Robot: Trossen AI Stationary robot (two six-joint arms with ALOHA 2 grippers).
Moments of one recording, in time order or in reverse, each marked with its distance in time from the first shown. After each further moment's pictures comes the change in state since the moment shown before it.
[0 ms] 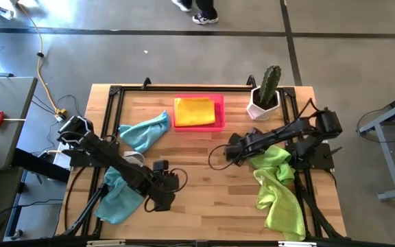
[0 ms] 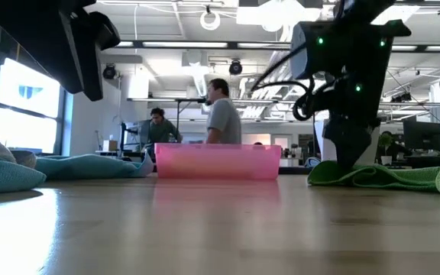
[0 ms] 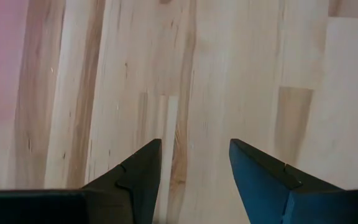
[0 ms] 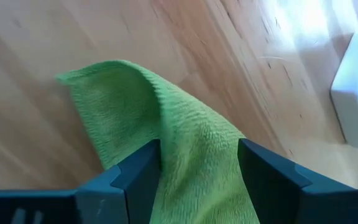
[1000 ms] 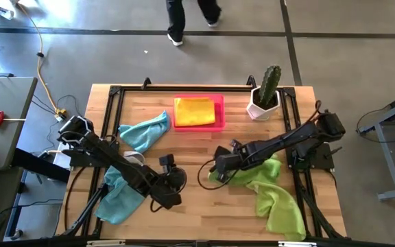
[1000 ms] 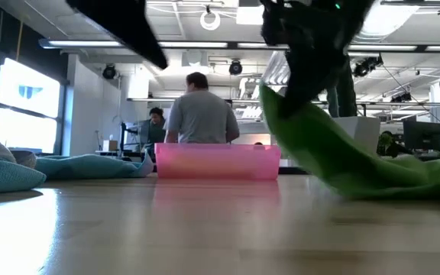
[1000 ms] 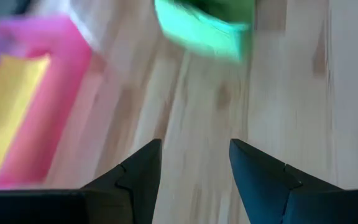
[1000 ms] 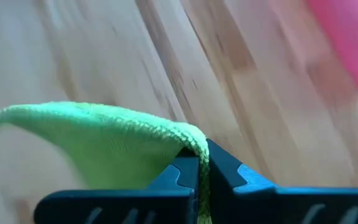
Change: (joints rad) left arm 0.005 0.000 0.000 0.194 -0.361 0.113; right arm 0.171 -0.013 0.228 0.247 -0.131 -0.096
